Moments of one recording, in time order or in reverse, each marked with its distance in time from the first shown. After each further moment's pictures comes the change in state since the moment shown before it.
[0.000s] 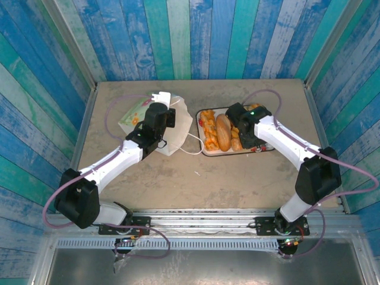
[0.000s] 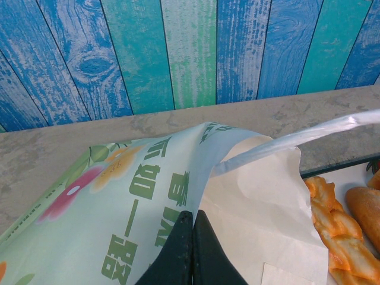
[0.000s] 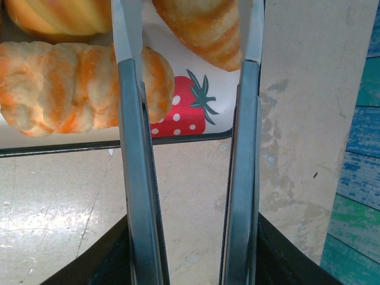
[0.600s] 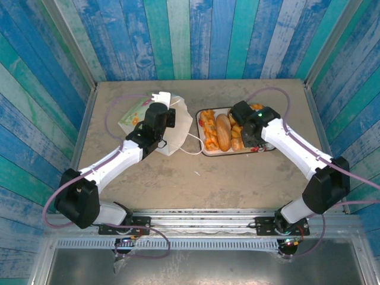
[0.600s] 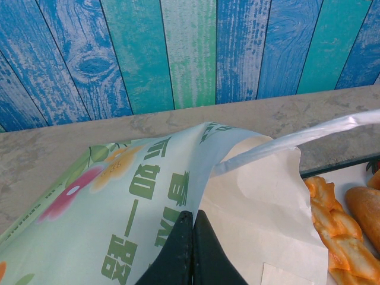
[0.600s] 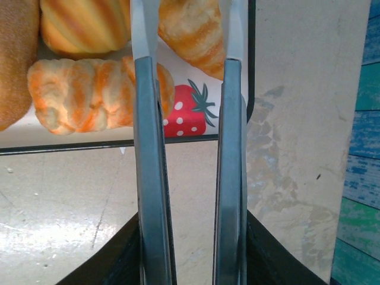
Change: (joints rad) left arm 0.000 0.000 0.000 0.000 0.001 0.000; right arm 0.009 -0.098 0.006 -0.003 -0.028 0.011
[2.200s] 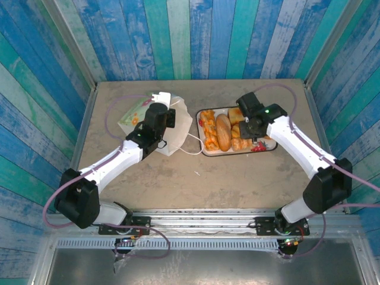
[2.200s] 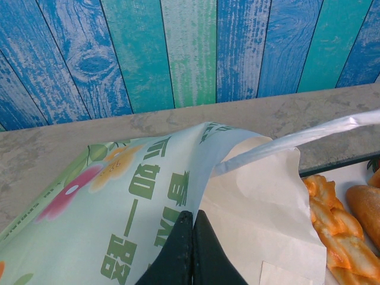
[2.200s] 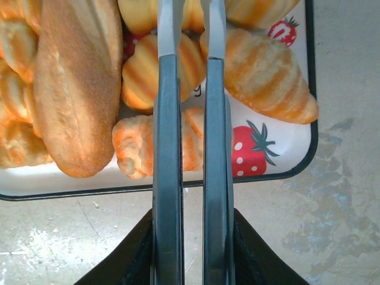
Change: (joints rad) left arm 0.000 0.000 -0.003 0.000 0.000 0.000; right arm -0.090 -0.031 0.007 0.169 -0.200 -0.003
